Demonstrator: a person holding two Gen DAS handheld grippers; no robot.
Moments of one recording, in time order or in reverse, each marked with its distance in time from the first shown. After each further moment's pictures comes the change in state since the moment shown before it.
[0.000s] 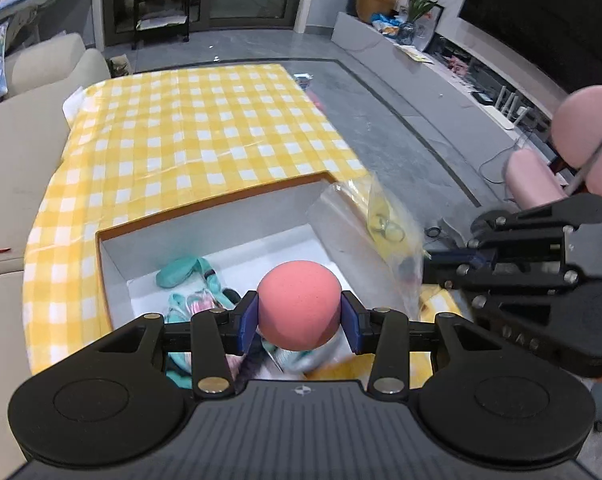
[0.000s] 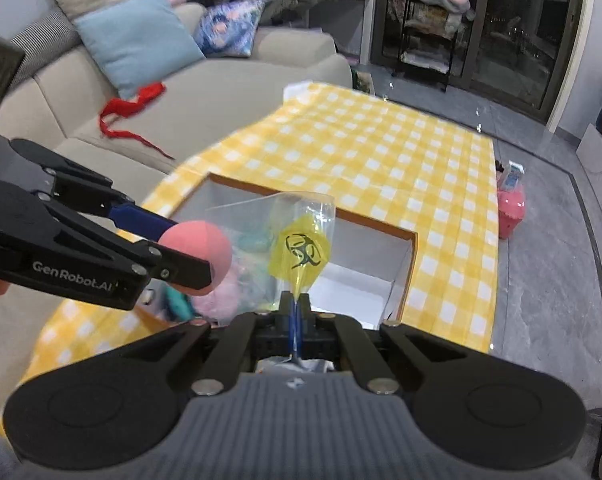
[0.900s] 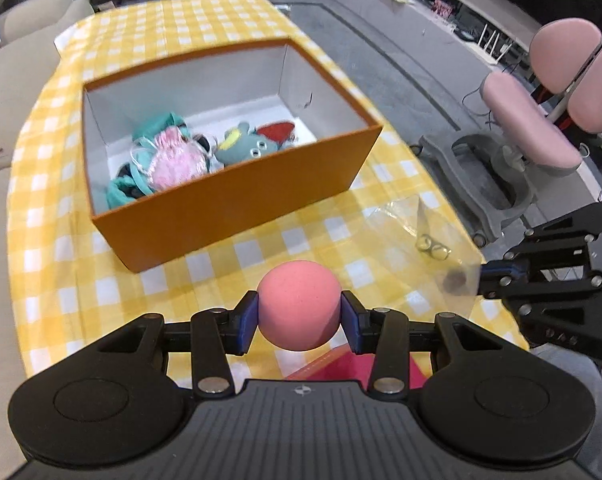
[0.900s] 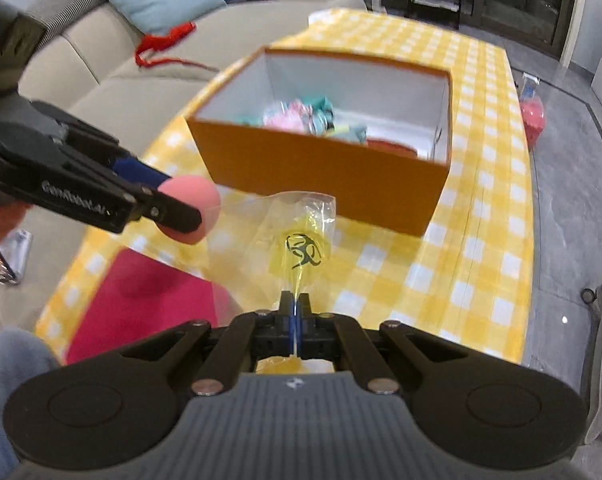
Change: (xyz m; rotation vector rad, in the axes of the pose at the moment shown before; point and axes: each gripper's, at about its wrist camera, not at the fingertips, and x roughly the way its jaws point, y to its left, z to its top) left arm -0.044 -0.039 -0.139 0.041 0.135 -0.030; right arm -0.065 0.059 -0.162 0.079 0.106 0.093
